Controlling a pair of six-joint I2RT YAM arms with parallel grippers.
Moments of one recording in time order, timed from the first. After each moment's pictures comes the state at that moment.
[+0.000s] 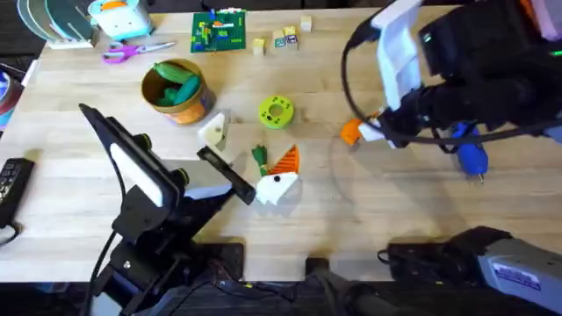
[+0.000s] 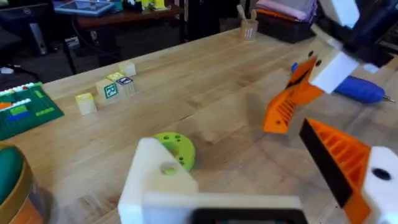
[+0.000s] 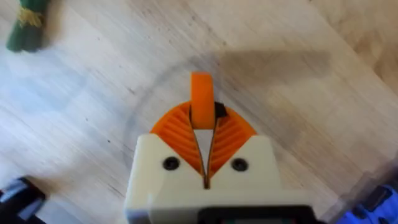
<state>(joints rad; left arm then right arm) -0.52 0.01 0.01 -0.07 0.20 -0.02 0.36 1.22 0.88 -0.78 -0.18 -0.32</state>
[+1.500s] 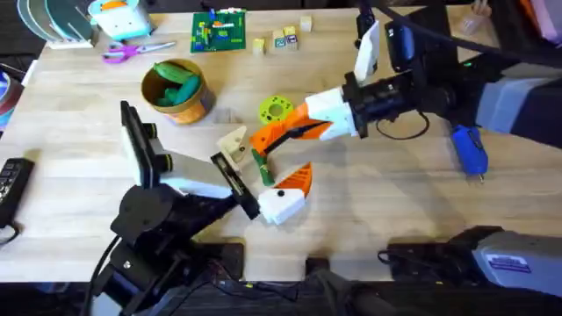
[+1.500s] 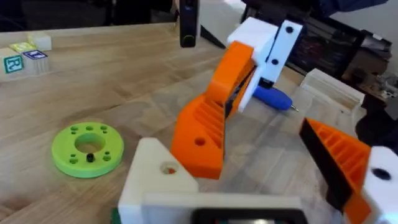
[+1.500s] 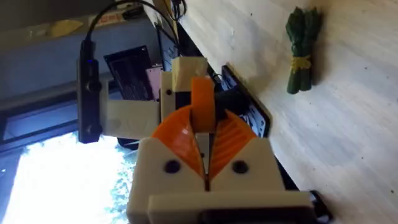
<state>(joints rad) -0.52 0.01 0.01 -0.05 0.43 -0.29 0.41 1.43 0.84 -0.29 -1.12 0.77</state>
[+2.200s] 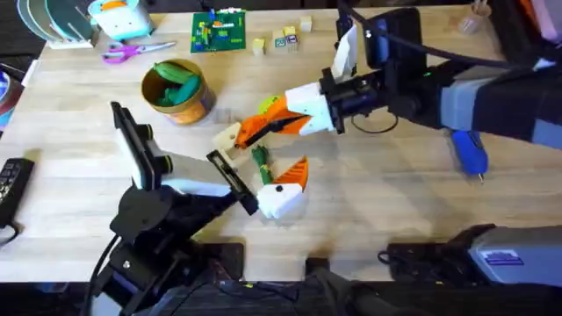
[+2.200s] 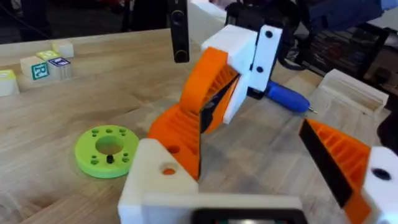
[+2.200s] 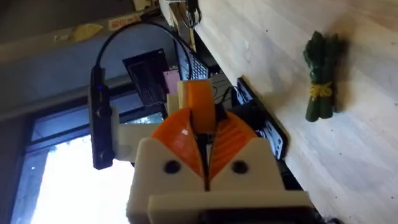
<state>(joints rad) -0.51 0.01 0.01 -0.05 0.39 -0.24 0.48 1.55 0.84 0.02 -1.11 1.02</state>
